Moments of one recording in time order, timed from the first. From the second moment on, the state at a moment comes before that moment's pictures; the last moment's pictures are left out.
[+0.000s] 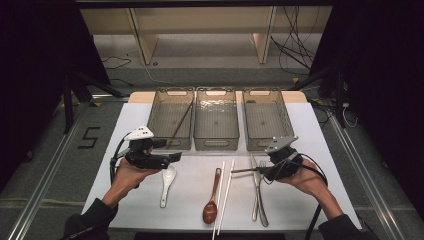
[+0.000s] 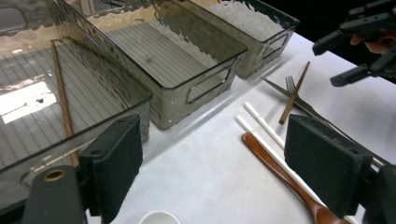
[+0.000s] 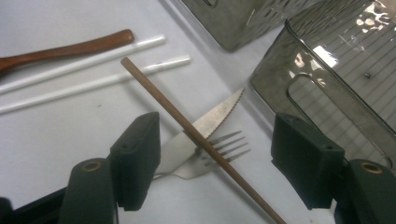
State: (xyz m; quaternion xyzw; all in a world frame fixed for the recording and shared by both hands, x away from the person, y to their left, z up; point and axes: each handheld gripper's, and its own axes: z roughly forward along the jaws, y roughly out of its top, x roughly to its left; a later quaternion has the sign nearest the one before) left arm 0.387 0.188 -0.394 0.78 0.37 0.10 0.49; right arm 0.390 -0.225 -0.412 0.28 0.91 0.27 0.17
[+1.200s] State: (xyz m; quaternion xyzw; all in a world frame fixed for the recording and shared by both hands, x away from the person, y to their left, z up) left arm 0.357 0.188 -0.403 0.79 0.36 0.10 0.48; right arm 0.429 -0.246 -0.446 0.23 0.96 0.11 0.13
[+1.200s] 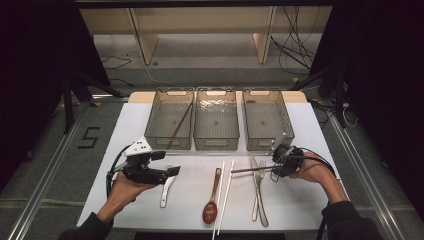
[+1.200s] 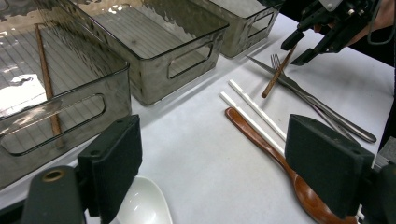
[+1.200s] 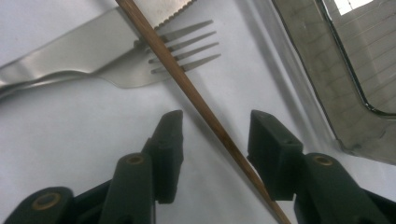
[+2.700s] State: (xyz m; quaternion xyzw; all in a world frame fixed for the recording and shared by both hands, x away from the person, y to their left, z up) left arm 0.360 0.185 -0.407 0.80 0.35 0.10 0.47; right arm 0.401 -0.216 -0.417 0.08 0.98 0.12 0.15
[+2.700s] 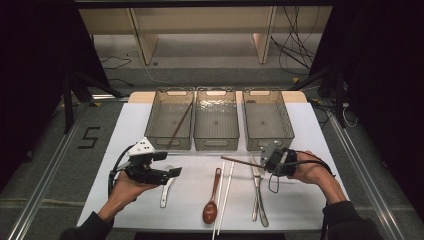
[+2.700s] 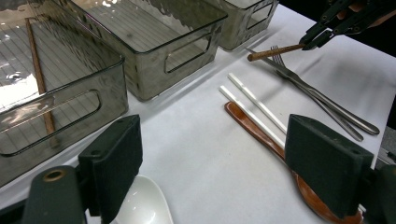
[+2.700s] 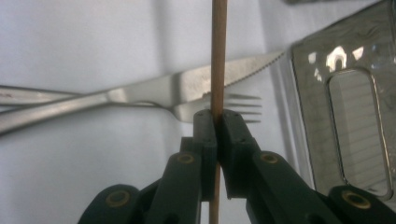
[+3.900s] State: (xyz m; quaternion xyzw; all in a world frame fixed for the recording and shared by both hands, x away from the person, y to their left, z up) left arm 0.368 0.130 -0.390 0.88 0.27 0.06 0.39; right arm 0.363 -0.155 -0.402 -0.01 0.97 0.12 0.19
